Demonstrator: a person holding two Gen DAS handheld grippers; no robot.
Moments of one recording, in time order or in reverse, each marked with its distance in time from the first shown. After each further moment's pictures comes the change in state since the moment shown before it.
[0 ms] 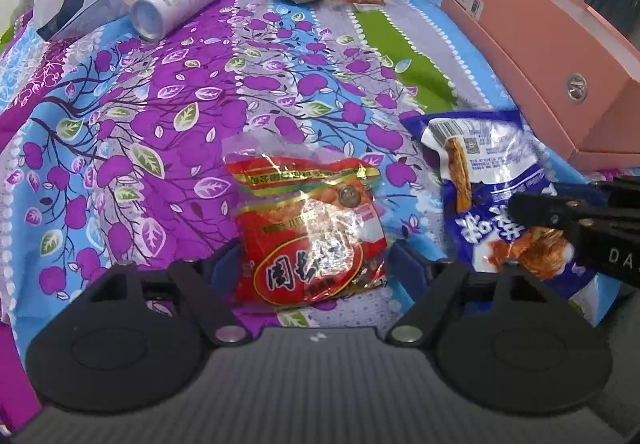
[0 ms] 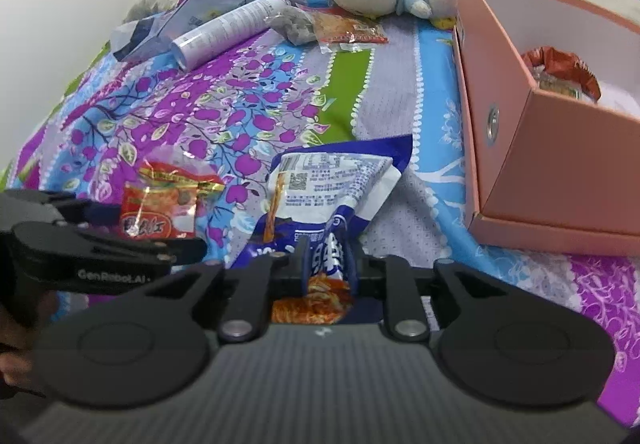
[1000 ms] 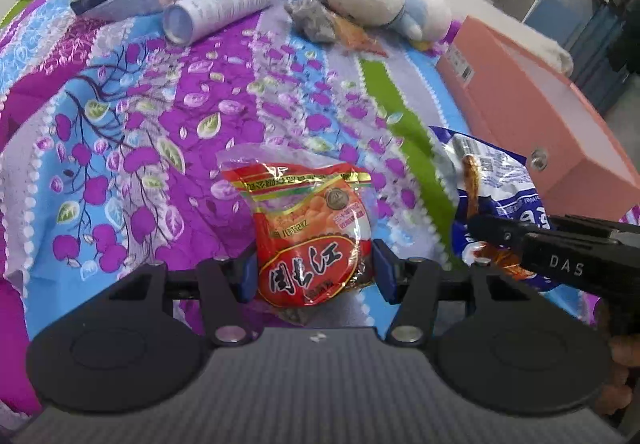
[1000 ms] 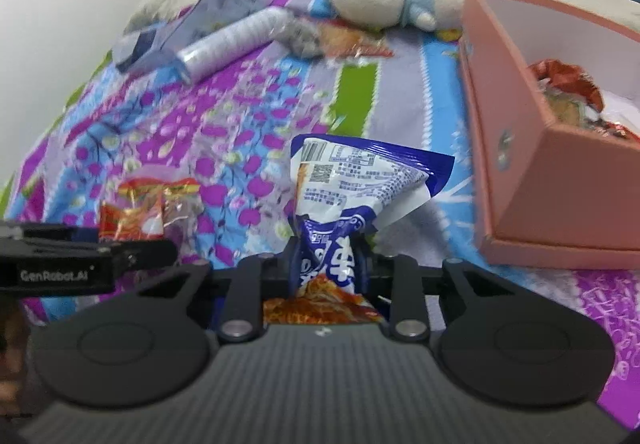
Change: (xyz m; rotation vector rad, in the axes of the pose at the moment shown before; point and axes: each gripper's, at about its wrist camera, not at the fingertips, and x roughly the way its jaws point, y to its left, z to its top) left arm -0.046 0.025 -0.002 -0.179 -0.096 -0.119; right arm -0.006 0.006 0.012 0.003 -0.031 -0.003
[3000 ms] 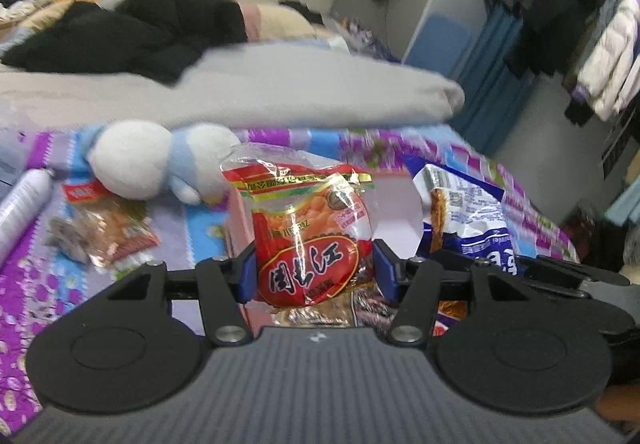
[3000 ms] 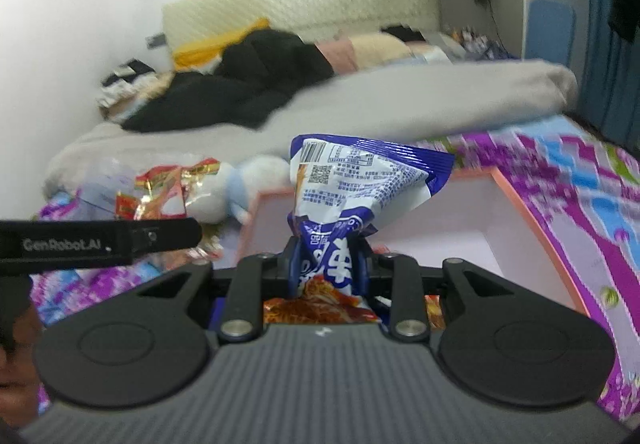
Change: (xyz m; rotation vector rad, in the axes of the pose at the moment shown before) left arm 0.047 -0.271 0.201 0.223 -0.109 -0.234; right arm -0.091 -0.184 0.131 0.171 -0.267 -0.193
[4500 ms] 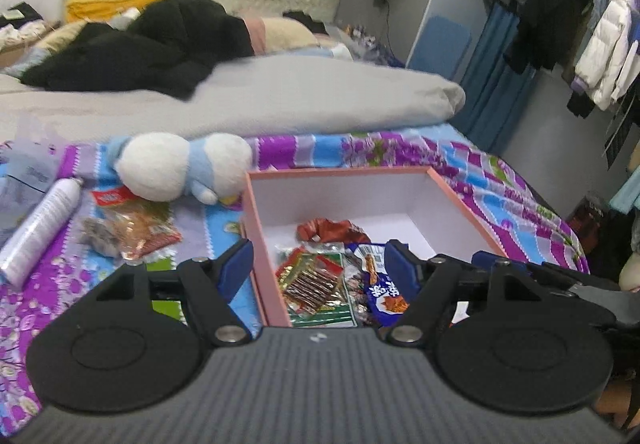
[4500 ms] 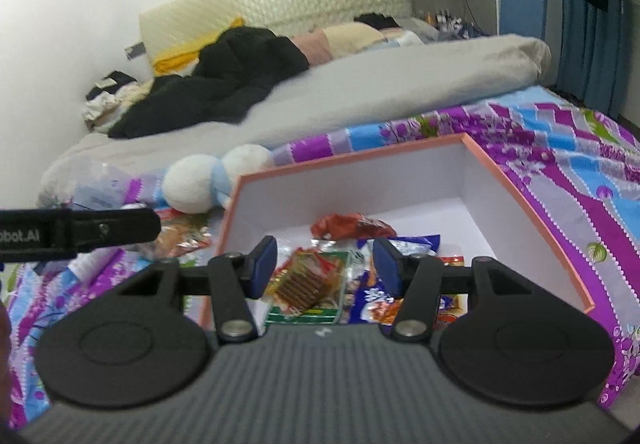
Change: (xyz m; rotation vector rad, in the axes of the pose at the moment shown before) left arm -0.075 -0.012 -0.015 0.038 -0.057 0.053; right arm -0.031 -0.007 -0.023 0.083 -0.011 -0.018
